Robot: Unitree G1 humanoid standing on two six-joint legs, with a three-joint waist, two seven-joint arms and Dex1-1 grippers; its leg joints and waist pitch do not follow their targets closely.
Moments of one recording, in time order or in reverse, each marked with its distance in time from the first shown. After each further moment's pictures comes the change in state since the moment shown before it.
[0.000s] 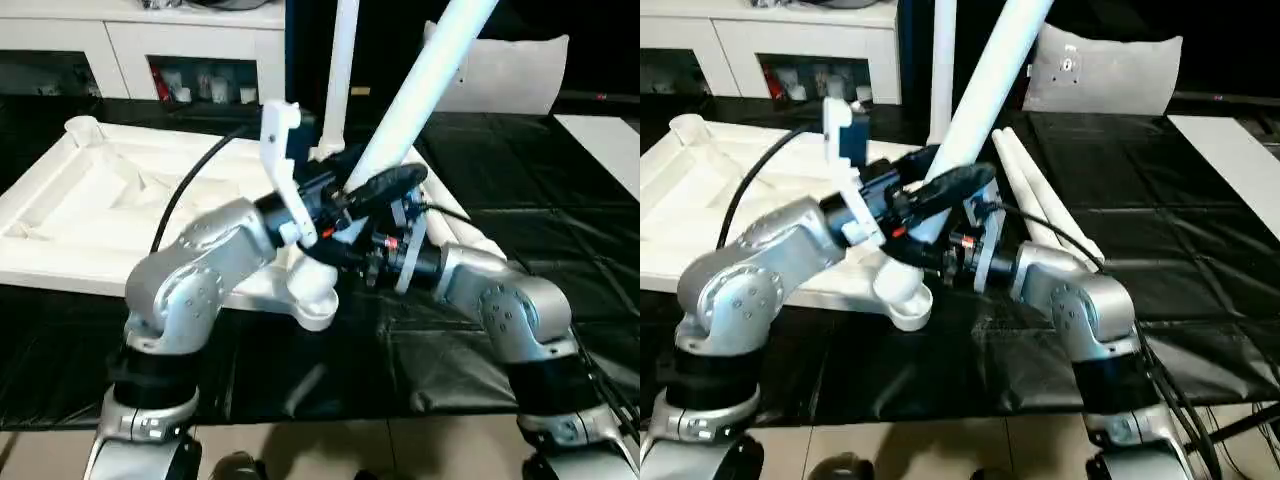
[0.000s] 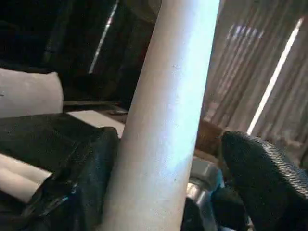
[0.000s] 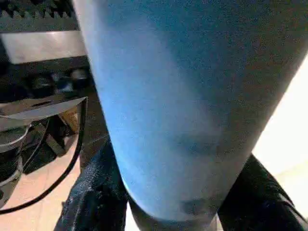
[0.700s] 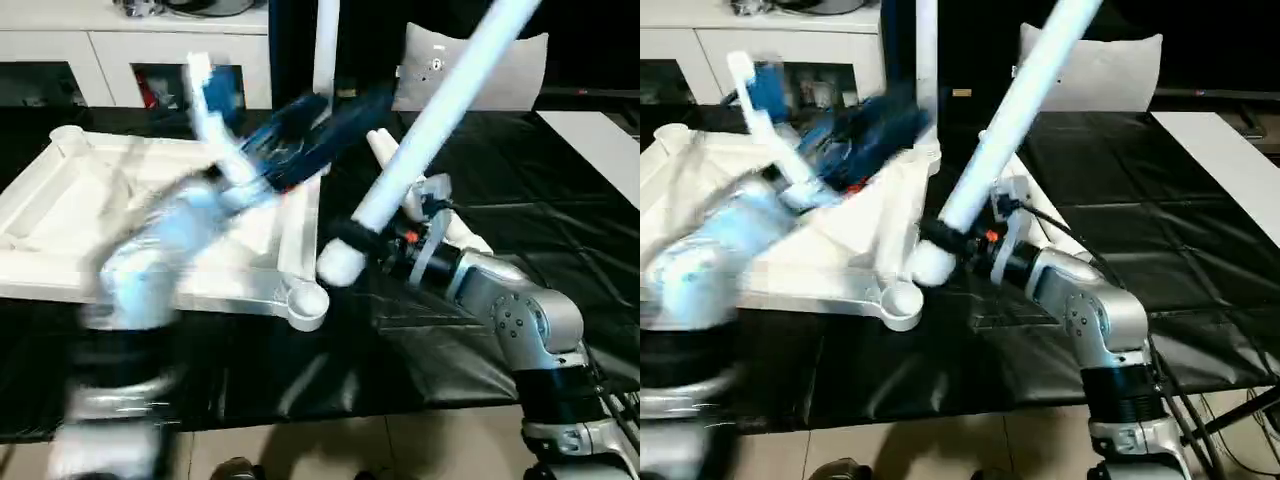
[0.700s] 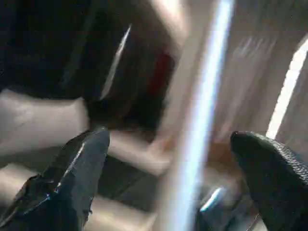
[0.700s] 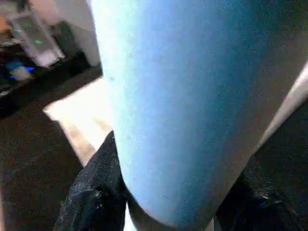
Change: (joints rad) left arm -0.028 0.205 0.110 0.140 0.018 -0.125 -0.107; right arm 0.052 0.015 -0.098 0.029 -0.057 -0.039 -0.211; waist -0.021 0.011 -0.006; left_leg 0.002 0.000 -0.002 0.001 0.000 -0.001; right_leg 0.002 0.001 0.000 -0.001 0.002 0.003
